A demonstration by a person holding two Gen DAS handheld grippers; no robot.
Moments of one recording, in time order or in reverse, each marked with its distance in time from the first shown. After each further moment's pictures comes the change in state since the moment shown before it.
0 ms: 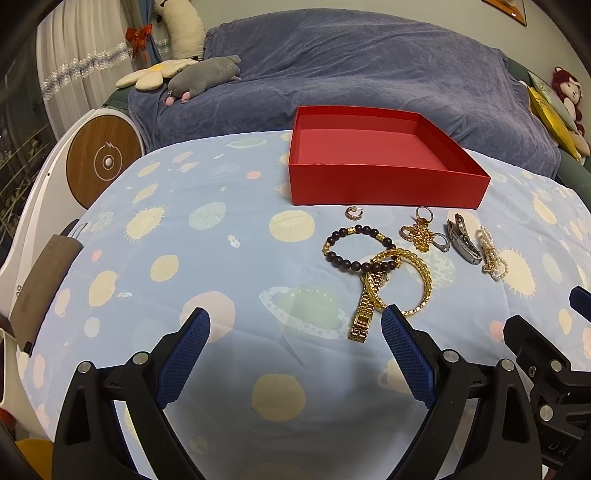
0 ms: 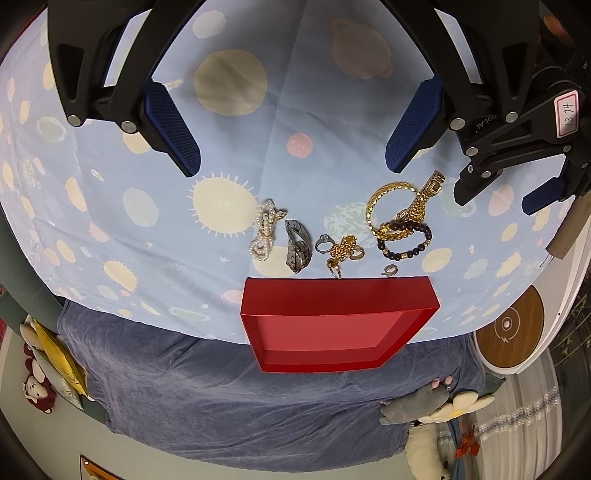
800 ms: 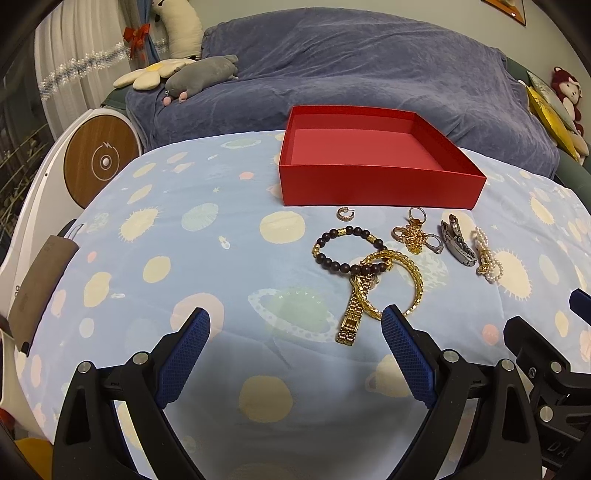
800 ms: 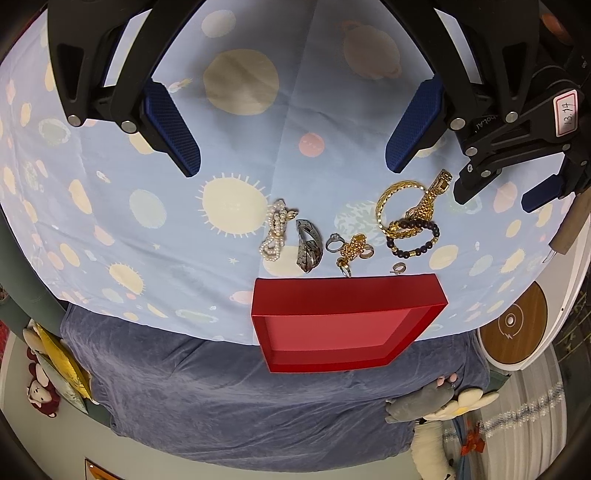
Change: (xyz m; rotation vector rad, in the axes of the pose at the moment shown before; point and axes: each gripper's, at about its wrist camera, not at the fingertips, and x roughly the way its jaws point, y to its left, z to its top) left arm 0.002 -0.009 0.004 -0.001 0.003 -0.005; right arm -0.001 -0.007 0.000 0.012 -0.004 -0.006
